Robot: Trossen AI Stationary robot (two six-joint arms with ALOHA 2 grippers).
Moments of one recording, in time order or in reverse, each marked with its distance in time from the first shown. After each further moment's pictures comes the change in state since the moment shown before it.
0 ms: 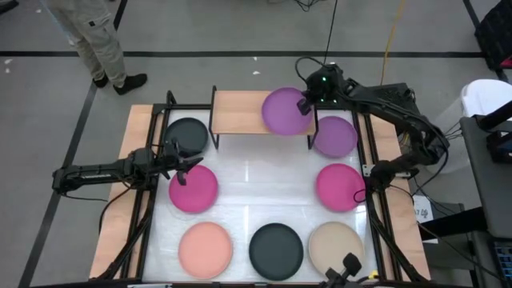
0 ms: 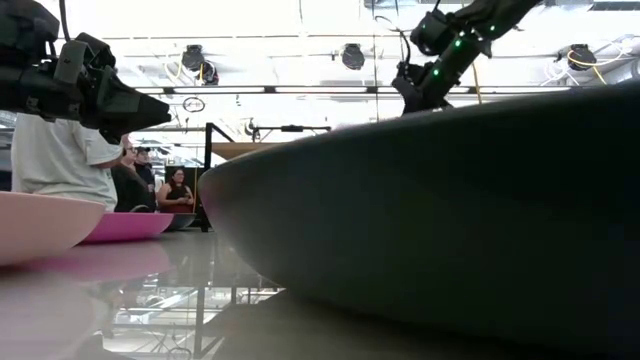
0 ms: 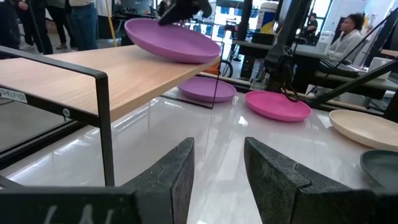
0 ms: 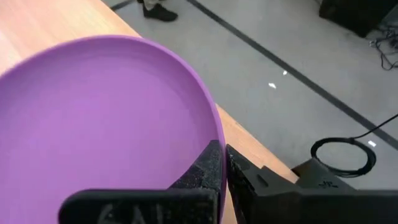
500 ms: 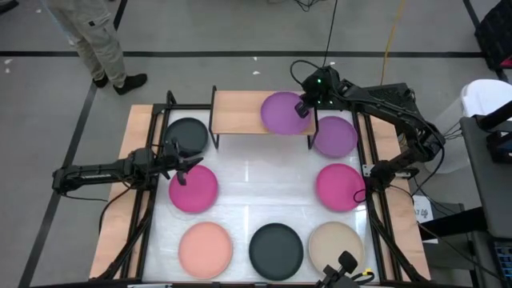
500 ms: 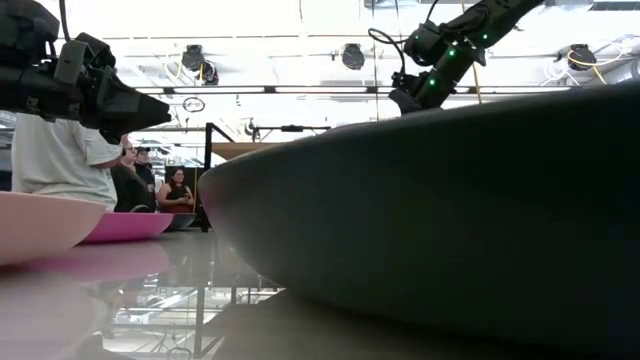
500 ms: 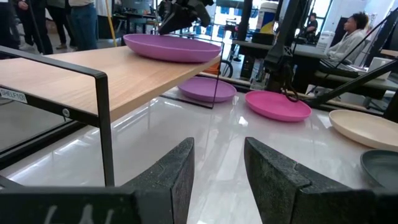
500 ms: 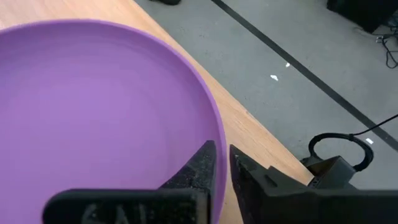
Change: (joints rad) left arm 0.000 0.000 0.000 0.000 0.000 0.000; right arm 0.001 0.040 0.000 -0.010 0.003 -0.051
